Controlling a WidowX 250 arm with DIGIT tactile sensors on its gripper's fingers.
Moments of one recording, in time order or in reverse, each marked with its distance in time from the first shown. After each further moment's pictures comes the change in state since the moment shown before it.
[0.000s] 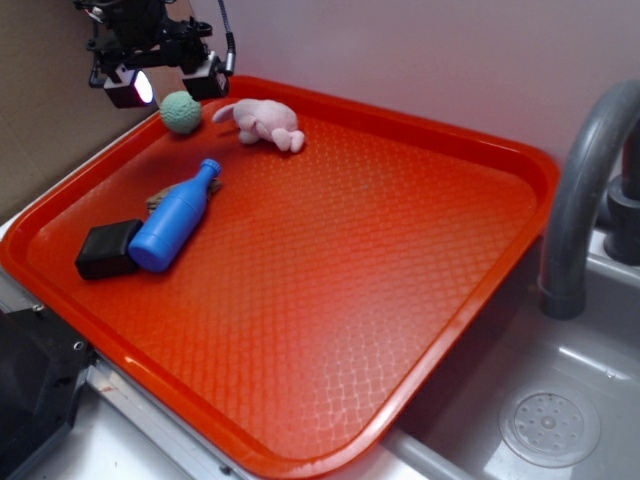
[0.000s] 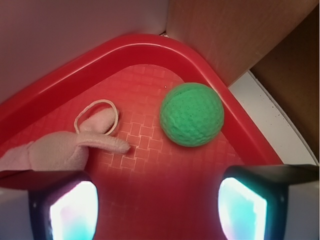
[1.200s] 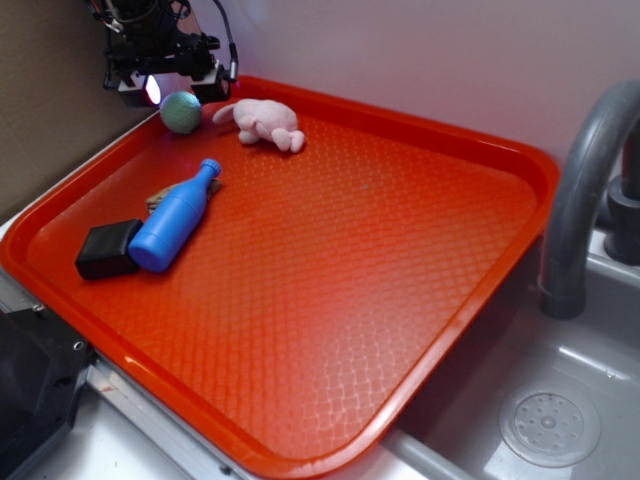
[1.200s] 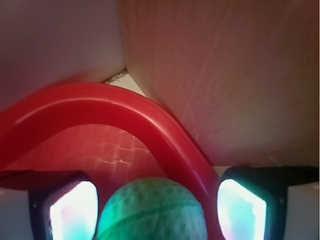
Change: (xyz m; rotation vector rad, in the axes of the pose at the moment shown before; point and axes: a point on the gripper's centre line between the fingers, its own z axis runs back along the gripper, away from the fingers) arm 0.046 0.025 -0.049 0.083 -0.057 0.020
